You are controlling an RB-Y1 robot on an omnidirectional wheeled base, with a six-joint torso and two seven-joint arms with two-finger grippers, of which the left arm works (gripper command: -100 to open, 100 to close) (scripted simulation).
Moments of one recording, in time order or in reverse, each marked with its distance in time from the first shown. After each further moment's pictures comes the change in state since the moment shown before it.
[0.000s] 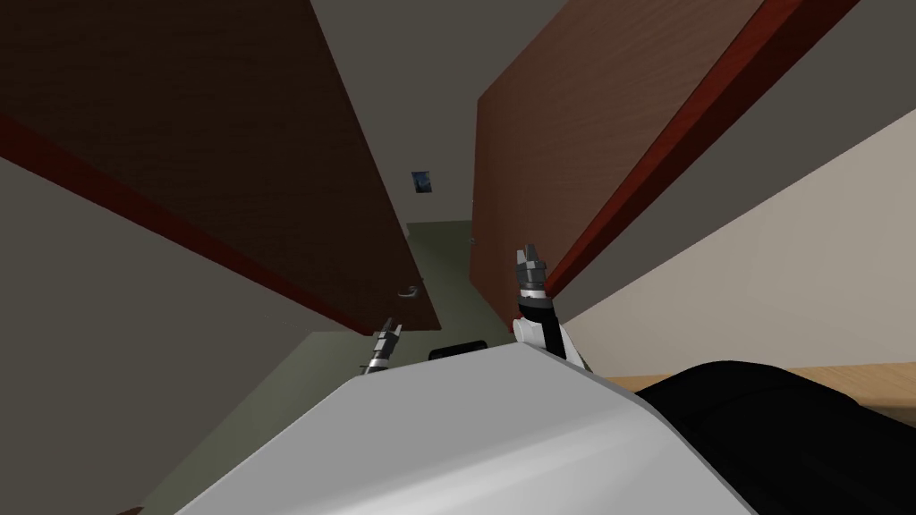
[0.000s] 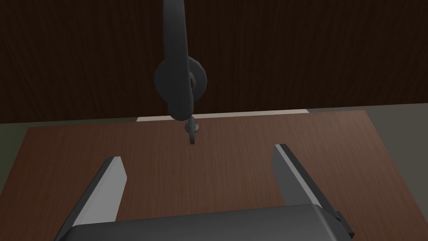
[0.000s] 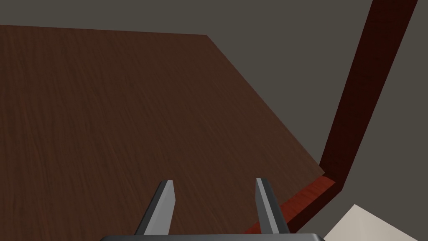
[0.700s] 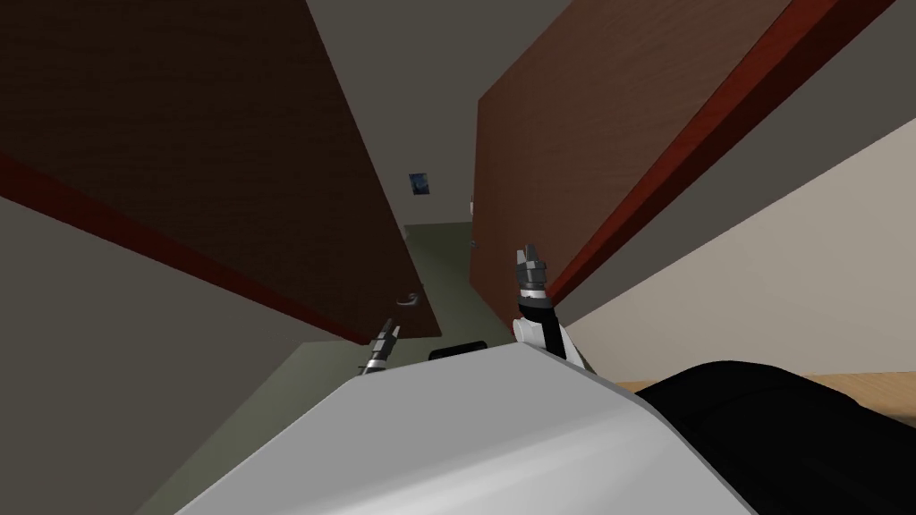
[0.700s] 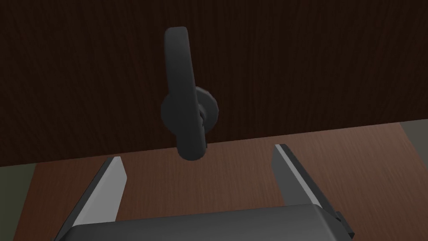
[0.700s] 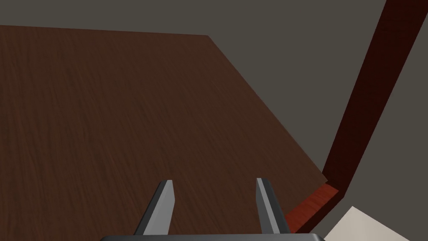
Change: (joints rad) arm -0.015 0.029 0.015 0.036 -0.021 -0.002 -0.059
